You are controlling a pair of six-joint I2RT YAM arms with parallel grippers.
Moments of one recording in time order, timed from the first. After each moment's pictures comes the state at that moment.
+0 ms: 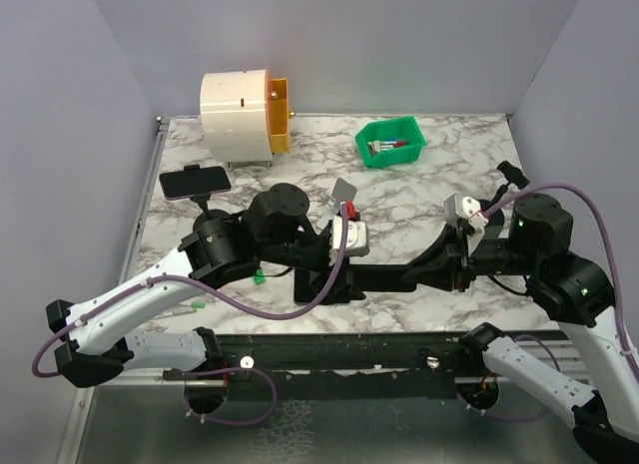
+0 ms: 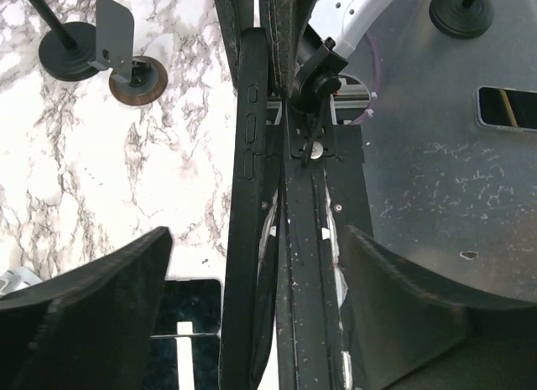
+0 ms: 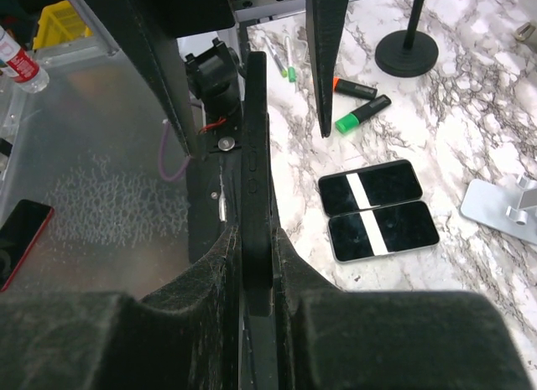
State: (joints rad) left arm -1.10 1.14 1.37 -0.64 0.51 0.18; right arm 0.54 0.73 1.19 -0.81 -0.90 -0.14
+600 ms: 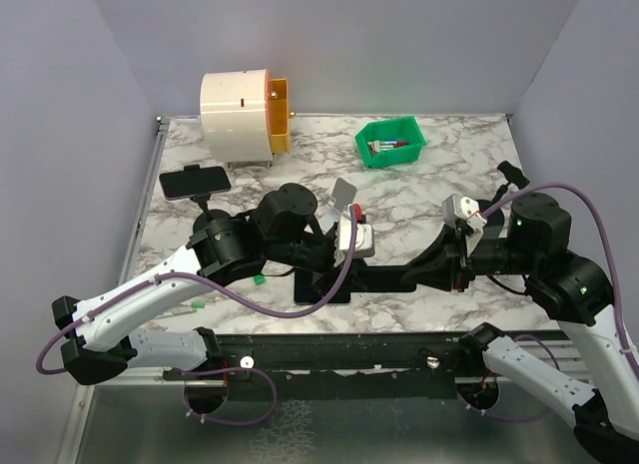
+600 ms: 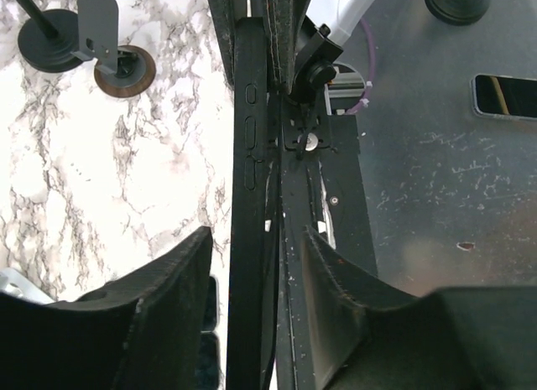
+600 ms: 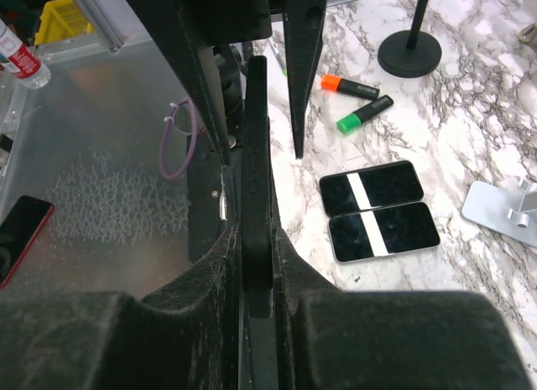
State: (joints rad) left arm -1.10 1.17 1.37 -0.65 0.53 0.20; right arm 0.55 0.74 1.19 -0.81 -0.90 -0.15
